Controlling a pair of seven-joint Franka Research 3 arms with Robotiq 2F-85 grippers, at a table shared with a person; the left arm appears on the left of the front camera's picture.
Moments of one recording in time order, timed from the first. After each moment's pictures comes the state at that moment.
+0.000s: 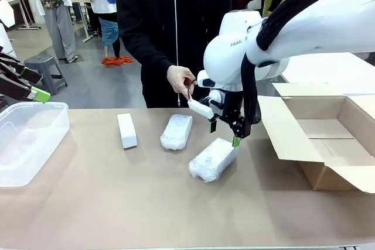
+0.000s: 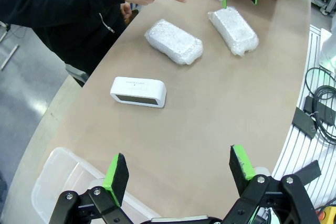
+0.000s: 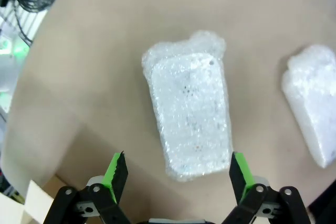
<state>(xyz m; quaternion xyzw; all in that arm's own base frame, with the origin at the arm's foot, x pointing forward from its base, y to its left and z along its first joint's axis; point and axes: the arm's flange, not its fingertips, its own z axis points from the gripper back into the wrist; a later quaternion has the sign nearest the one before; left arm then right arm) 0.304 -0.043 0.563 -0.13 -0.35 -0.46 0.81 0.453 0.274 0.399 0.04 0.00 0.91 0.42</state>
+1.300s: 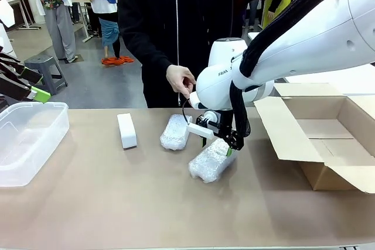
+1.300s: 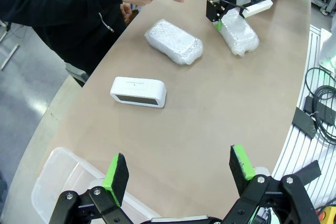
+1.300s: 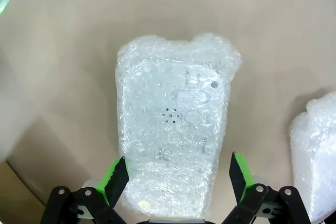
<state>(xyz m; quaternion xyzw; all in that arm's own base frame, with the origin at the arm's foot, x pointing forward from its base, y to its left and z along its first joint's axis) 0.304 -0.043 0.563 -0.13 -0.35 -0.46 0.81 0.464 0.290 0.338 0.04 -0.01 0.95 0.30</state>
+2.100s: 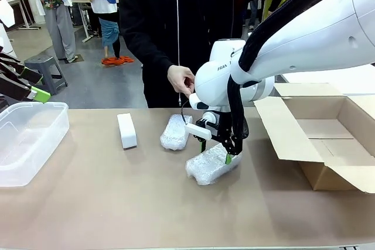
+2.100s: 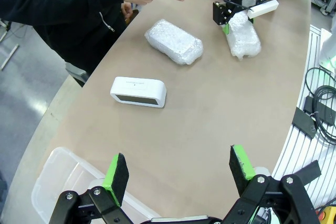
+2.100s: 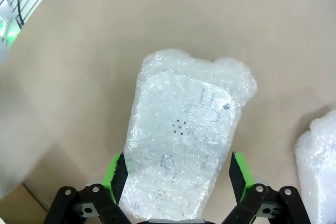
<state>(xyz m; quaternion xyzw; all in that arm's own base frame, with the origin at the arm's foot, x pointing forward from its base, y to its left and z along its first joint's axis) 0.304 -0.043 0.563 -0.13 -0.35 -0.46 0.81 0.450 0.292 0.340 0.08 -0.01 0.94 0.33</state>
